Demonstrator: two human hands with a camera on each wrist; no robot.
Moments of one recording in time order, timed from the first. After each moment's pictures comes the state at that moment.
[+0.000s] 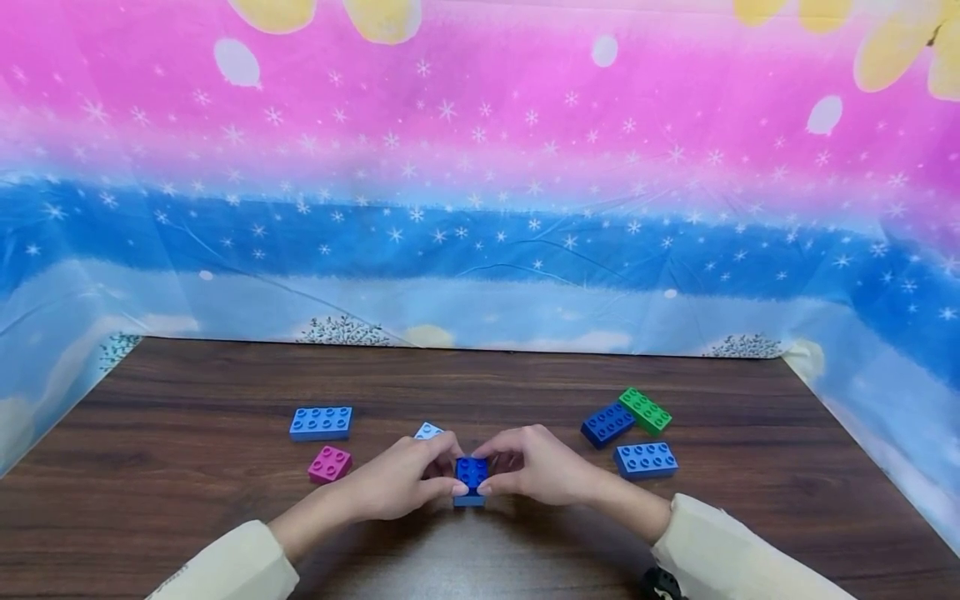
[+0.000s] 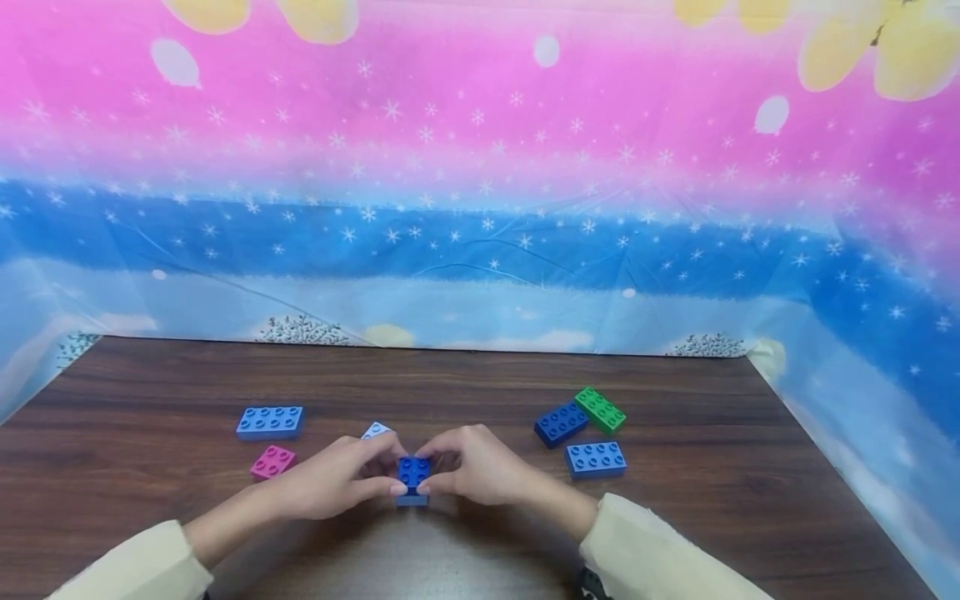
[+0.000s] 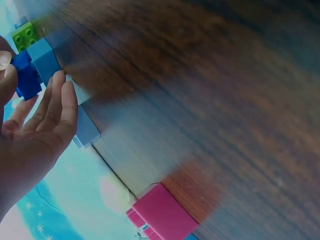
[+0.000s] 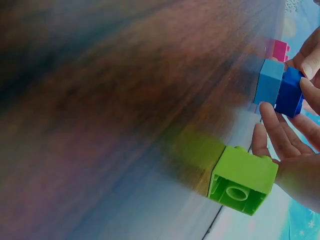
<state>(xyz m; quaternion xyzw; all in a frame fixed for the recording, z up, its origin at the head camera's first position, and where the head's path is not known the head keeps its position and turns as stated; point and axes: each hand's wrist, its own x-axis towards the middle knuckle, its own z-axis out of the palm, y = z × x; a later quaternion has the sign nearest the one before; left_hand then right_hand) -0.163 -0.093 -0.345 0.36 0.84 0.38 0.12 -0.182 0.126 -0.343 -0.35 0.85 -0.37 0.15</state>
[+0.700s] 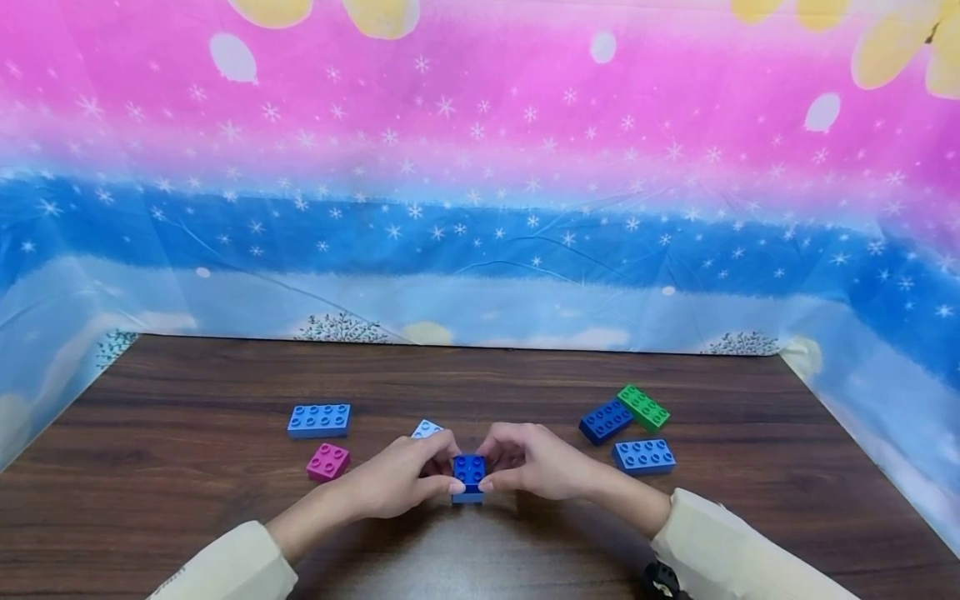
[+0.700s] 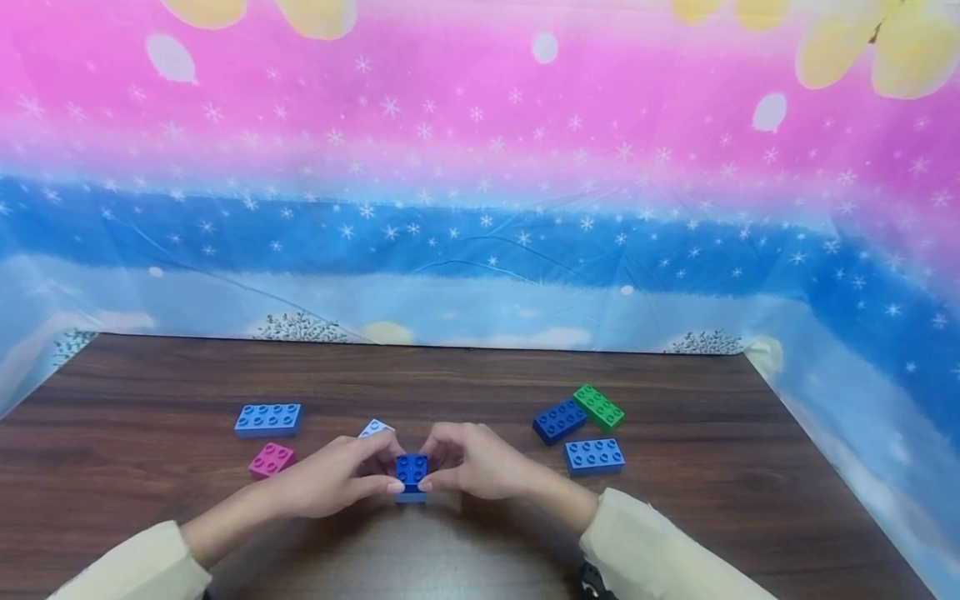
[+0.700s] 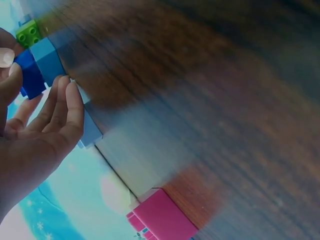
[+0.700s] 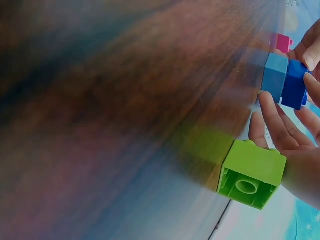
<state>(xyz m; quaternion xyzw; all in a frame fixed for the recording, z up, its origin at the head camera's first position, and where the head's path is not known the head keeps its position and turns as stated) -0.162 -0.094 -0.346 0.36 0.84 0.40 0.11 -0.184 0.130 -0.347 -0.35 0.81 -0.43 0.19</state>
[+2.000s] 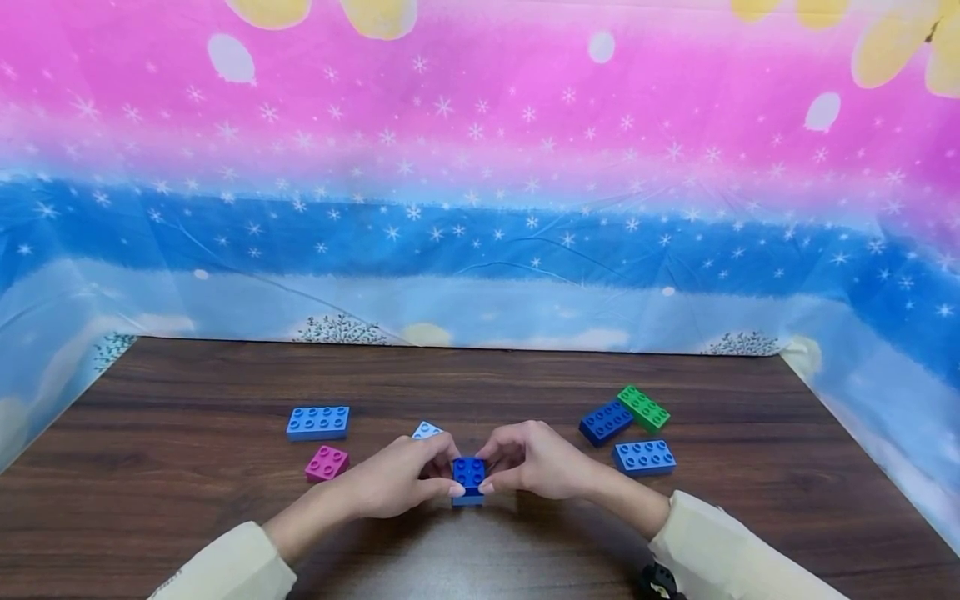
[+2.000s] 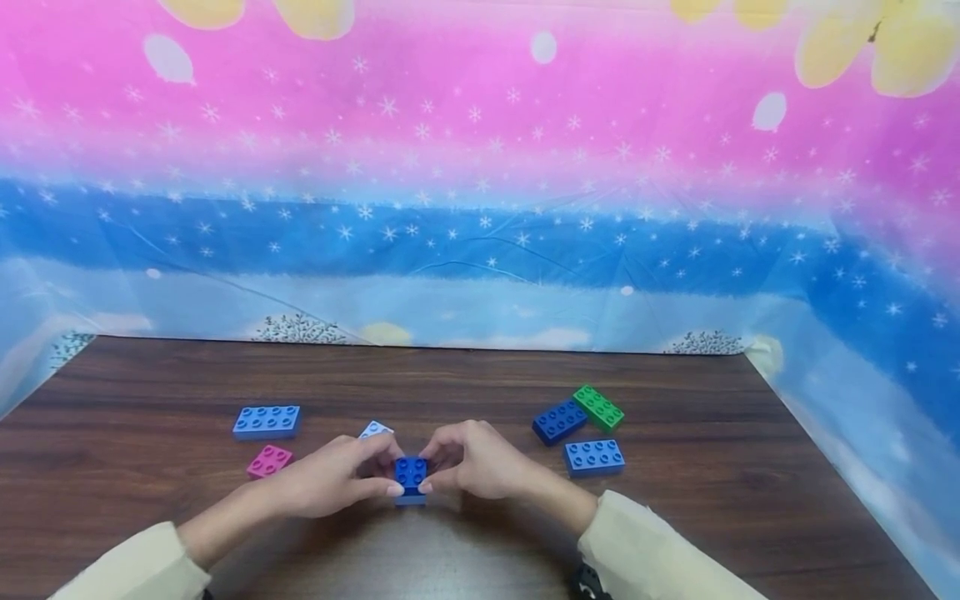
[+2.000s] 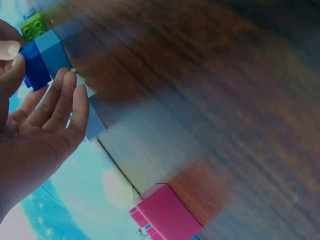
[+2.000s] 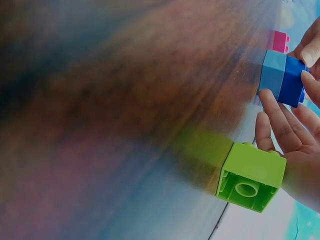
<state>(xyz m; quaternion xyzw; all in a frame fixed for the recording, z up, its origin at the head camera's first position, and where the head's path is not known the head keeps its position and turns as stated) -0.163 -0.094 -0.341 0.34 0.85 0.37 0.14 -0.184 0.129 -0.345 -0.34 0.80 -0.45 0.19</state>
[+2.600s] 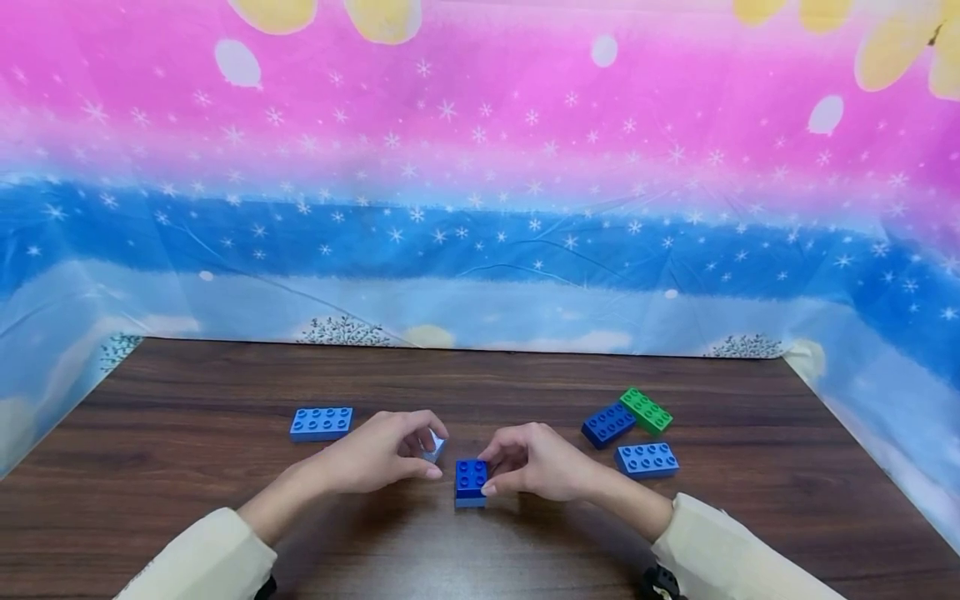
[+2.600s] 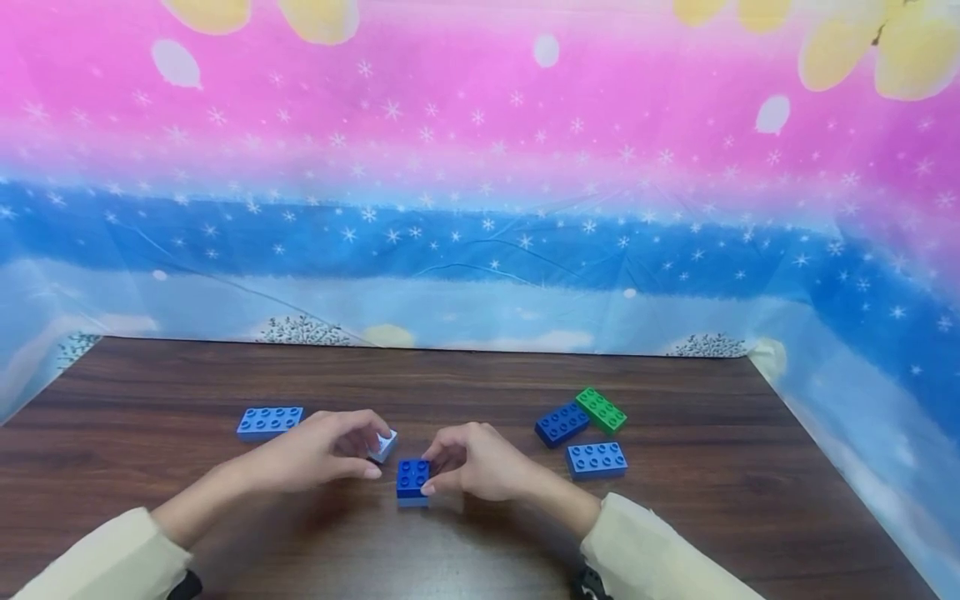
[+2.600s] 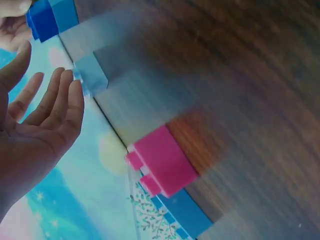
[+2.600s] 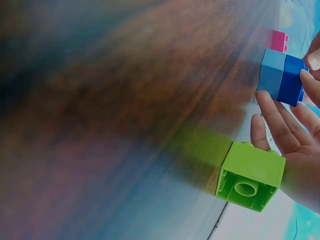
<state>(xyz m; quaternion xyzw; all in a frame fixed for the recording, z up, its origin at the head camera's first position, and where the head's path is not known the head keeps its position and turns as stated) -0.173 -0.115 -0.326 0.33 0.87 0.35 0.10 -0.185 0.130 -0.346 -0.33 0.81 -0.44 0.20</state>
